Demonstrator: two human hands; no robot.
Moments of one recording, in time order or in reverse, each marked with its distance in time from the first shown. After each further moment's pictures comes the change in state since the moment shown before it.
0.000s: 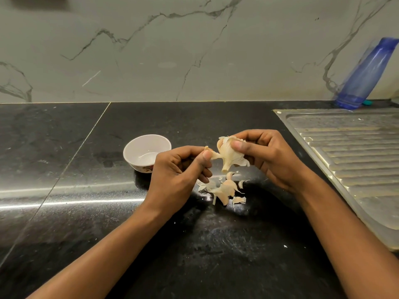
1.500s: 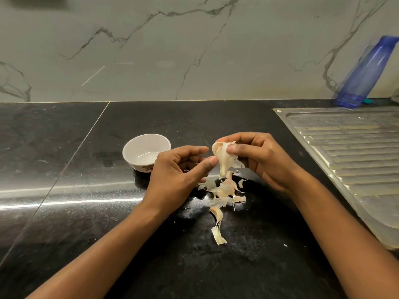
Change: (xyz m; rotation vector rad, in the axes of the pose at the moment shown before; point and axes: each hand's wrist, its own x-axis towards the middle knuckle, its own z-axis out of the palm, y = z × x) left_hand 0.000 0.000 -0.005 0.088 -0.022 -0.131; right_hand 0.001 0.004 0.006 -0.025 -0.045 0.069
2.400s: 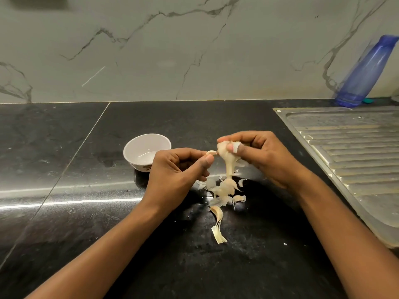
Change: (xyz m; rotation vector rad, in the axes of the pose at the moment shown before) left_hand -0.001 -0.001 0.000 -0.070 0.014 0.058; right_hand 0.001 0.004 -0.007 -0.143 0.006 -0.100
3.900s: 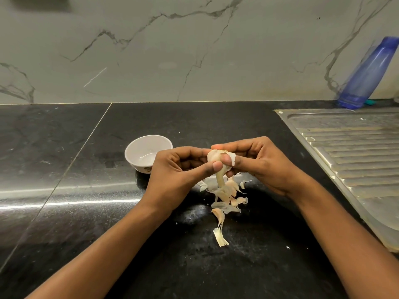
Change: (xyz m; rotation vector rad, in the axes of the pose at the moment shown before) left_hand 0.000 0.012 -0.002 -0.084 -0.077 -0.062; right_hand -0.004 -0.005 0.012 0.103 -0.132 0.015
